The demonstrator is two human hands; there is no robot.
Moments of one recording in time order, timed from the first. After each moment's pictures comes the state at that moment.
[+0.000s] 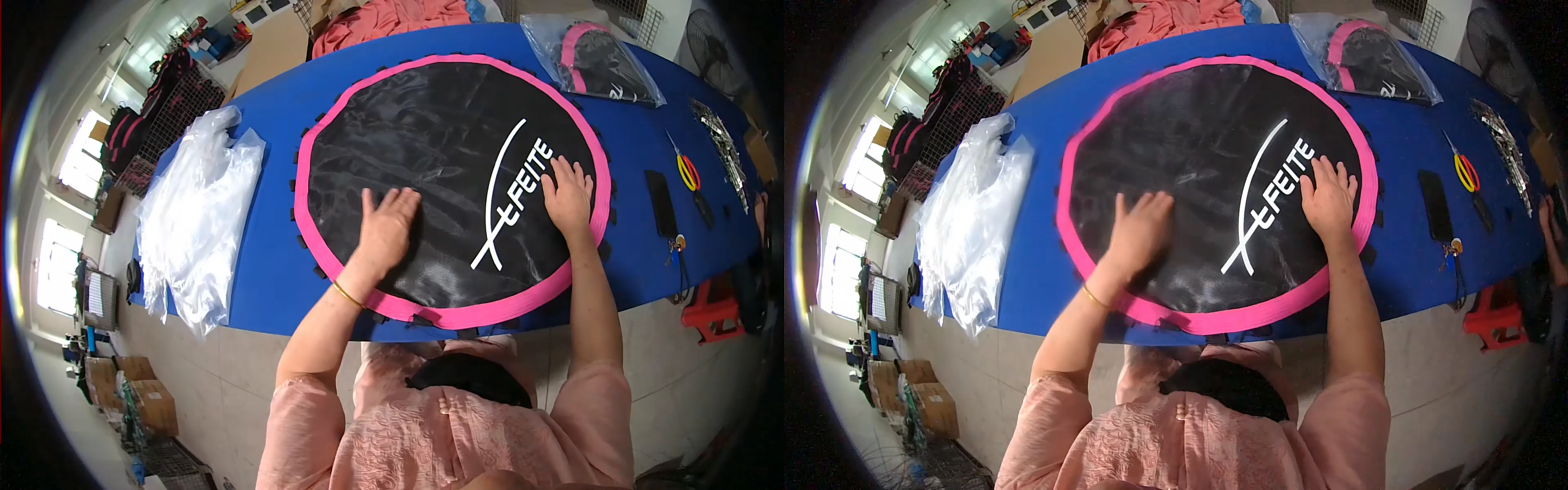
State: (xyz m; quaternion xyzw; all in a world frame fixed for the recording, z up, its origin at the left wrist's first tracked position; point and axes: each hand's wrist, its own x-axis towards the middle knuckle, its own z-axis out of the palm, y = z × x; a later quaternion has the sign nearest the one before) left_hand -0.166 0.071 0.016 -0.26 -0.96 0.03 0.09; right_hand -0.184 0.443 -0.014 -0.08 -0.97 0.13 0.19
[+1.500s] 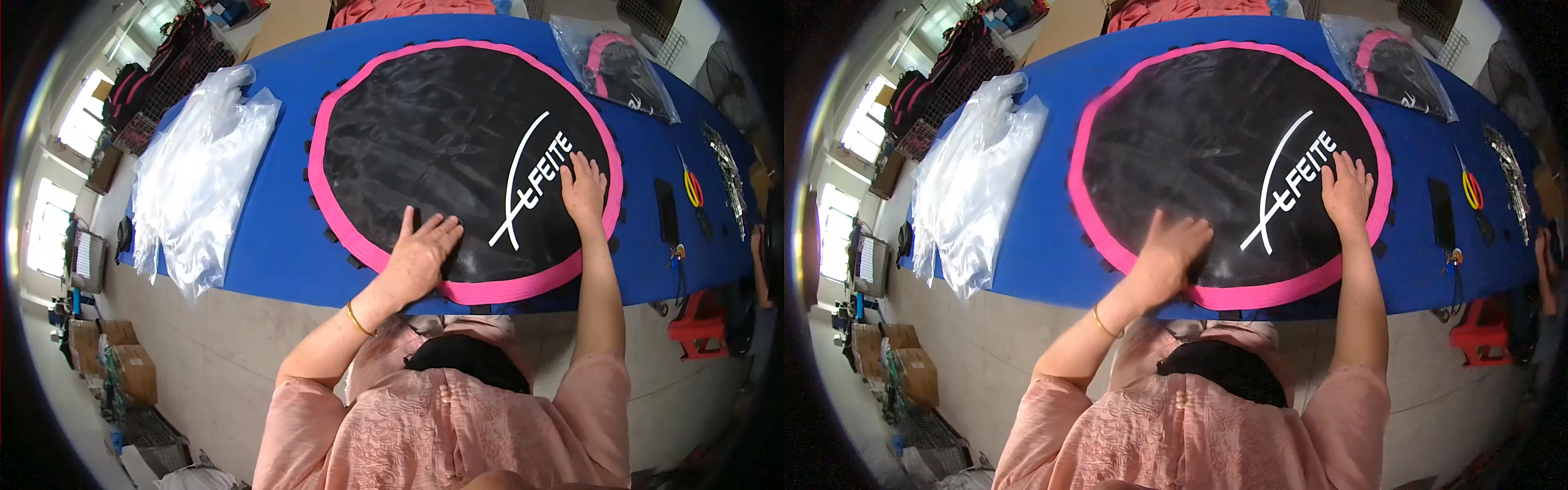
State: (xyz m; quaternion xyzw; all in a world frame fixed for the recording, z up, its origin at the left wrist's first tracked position) left_hand -0.067 0.080 0.025 -0.33 -0.93 -0.13 0.06; right_hand -0.188 0.447 -0.019 -0.07 -0.97 0.09 0.19
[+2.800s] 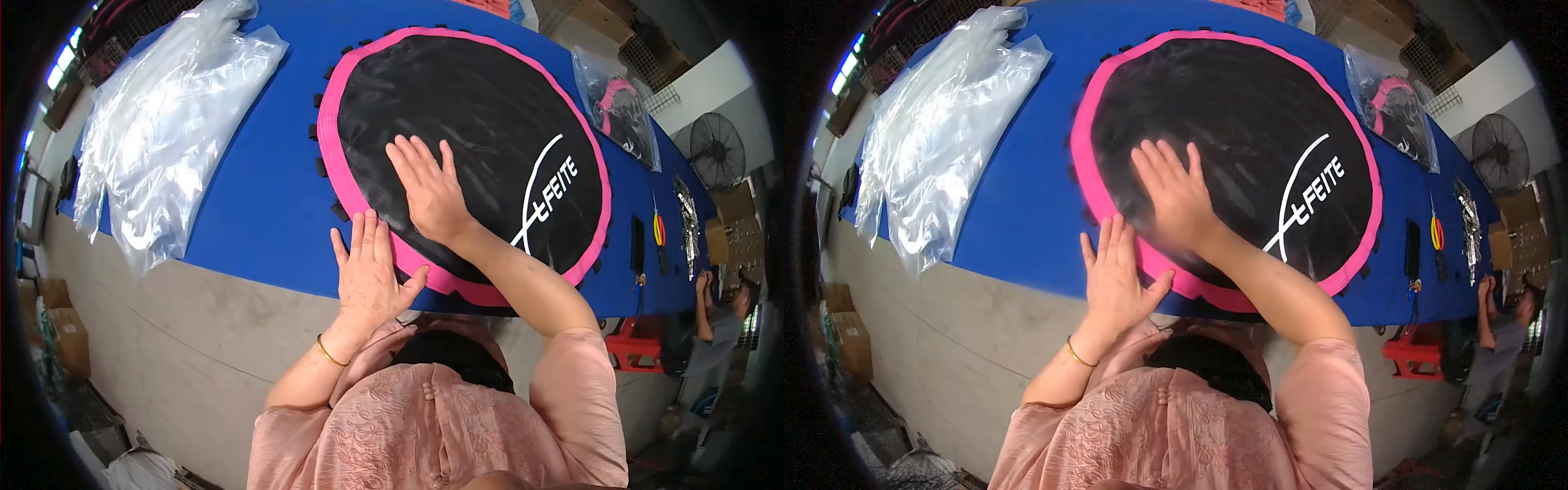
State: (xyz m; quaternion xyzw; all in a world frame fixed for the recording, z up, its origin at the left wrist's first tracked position) left_hand -0.004 0.014 0.010 -0.02 -0.96 -0.24 0.11; right_hand -0.151 0.146 0.021 0.40 -0.88 0.16 0.21
